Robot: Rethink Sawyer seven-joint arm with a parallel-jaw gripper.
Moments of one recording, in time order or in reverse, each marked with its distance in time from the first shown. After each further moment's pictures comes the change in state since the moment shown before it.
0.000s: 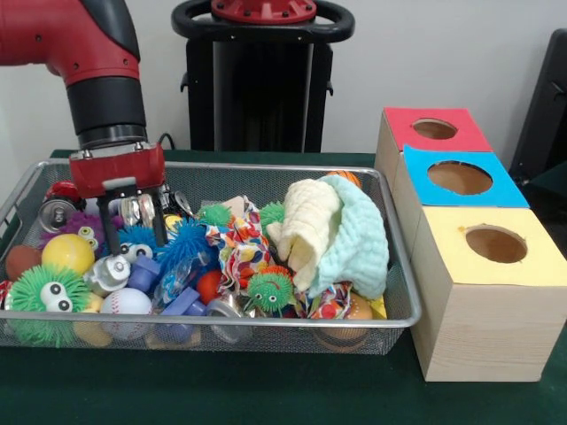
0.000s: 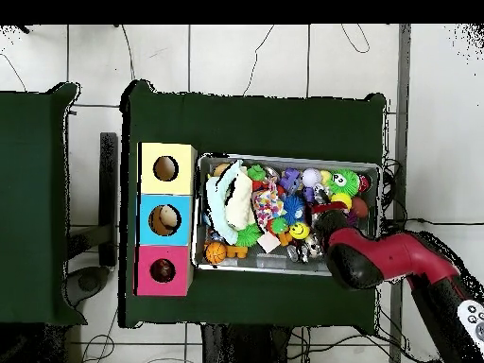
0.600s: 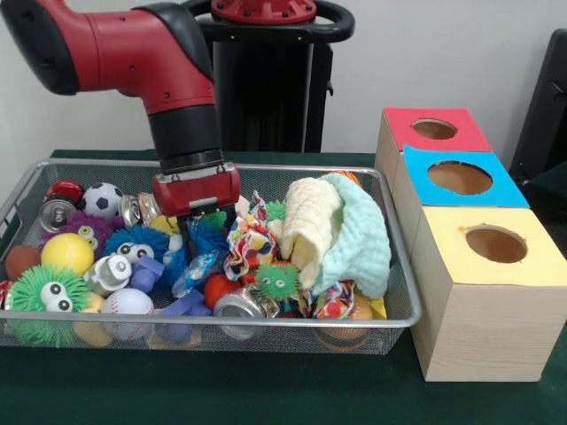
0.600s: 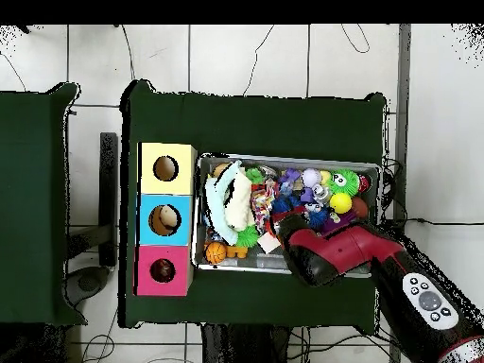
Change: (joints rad) arm 0.291 -0.025 -0.227 -0.016 -0.031 -0.079 0.000
